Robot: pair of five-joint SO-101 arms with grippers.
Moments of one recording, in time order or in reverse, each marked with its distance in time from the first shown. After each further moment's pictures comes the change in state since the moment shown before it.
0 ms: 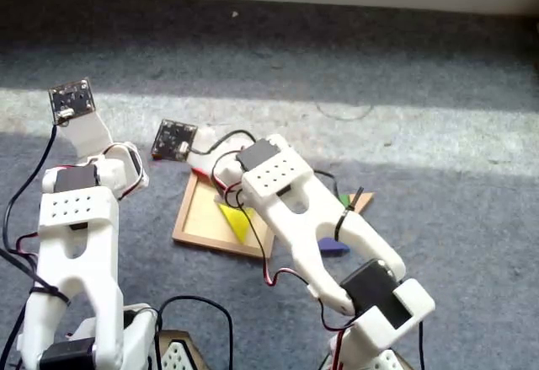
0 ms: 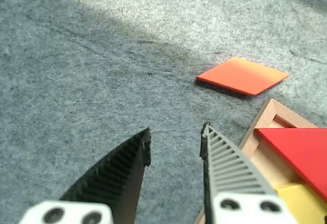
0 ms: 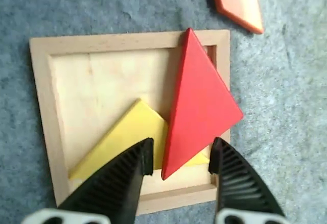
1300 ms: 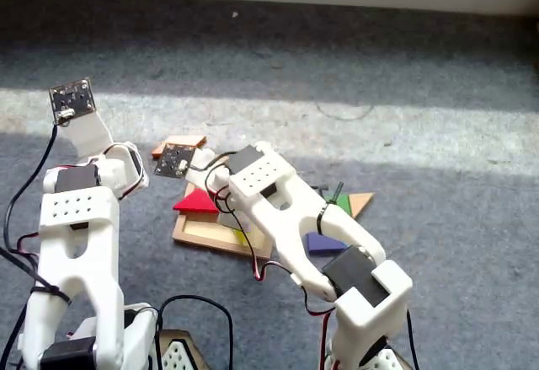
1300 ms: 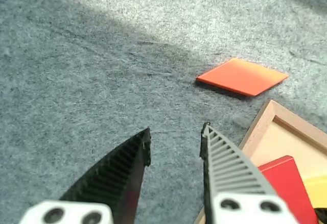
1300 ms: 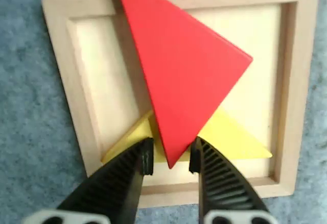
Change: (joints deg) left arm 0.0 0.0 0.0 -0.2 0.0; right arm -1.8 8.9 -0.7 9.0 -1.2
